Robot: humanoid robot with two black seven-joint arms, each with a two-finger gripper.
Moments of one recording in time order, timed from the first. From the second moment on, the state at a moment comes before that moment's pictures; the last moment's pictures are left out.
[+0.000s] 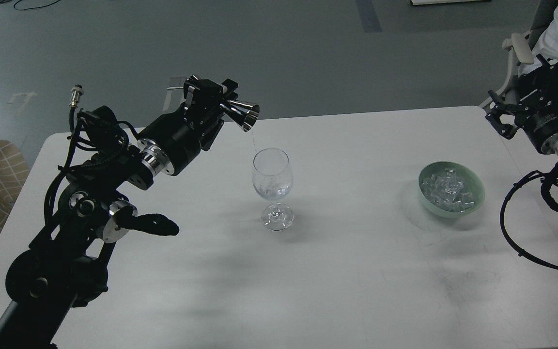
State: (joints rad) left arm -0.38 0.20 -1.24 -1.68 1.13 -0.15 0.33; right arm 0.53 -0.34 1.47 0.71 -0.36 0.40 0.00
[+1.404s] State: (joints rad) left arm -0.19 0.26 -1.73 -1.65 0.22 -0.01 0.42; right arm 0.51 -0.35 1.46 0.72 -0.36 0.41 -0.01
